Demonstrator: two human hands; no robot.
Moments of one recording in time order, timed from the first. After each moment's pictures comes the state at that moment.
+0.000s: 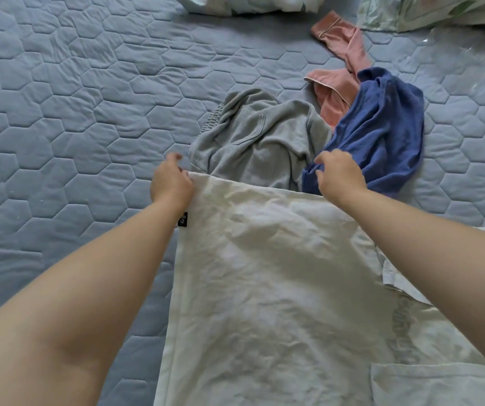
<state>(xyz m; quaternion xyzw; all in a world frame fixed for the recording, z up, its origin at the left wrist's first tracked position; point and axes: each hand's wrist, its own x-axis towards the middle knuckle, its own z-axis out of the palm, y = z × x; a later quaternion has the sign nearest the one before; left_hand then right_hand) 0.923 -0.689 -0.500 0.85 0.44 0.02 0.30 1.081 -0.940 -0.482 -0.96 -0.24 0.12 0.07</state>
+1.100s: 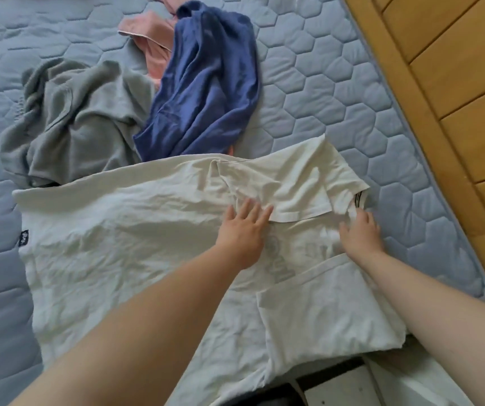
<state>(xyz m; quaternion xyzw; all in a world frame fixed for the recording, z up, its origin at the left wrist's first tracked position) 0.944 -1.072 -0.552 0.95 -0.15 -0.26 0.07 0.974 -1.328 -0.558 -0.95 0.20 0.20 0.13</state>
